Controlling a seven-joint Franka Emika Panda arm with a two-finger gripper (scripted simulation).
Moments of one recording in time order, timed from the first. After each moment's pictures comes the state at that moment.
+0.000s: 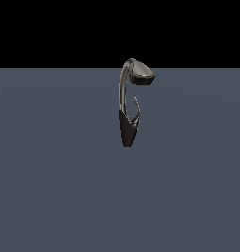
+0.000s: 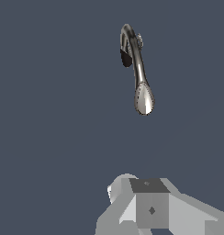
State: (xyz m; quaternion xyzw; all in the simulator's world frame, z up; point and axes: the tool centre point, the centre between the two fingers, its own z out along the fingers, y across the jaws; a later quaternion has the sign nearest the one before) arm -0.236 0.004 0.473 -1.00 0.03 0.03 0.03
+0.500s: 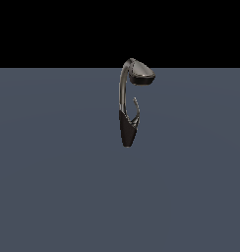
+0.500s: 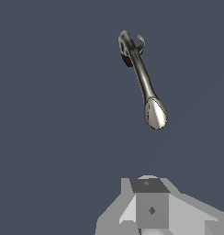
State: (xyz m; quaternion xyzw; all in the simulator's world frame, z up) arm -0.187 0.009 0.457 -0.99 0.11 0.07 0.08
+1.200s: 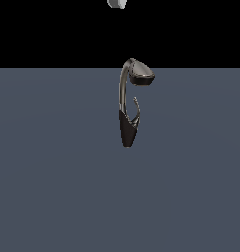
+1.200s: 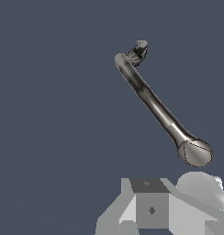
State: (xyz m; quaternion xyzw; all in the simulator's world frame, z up) arm -0.092 0.006 0.402 -0.94 0.27 0.14 0.15
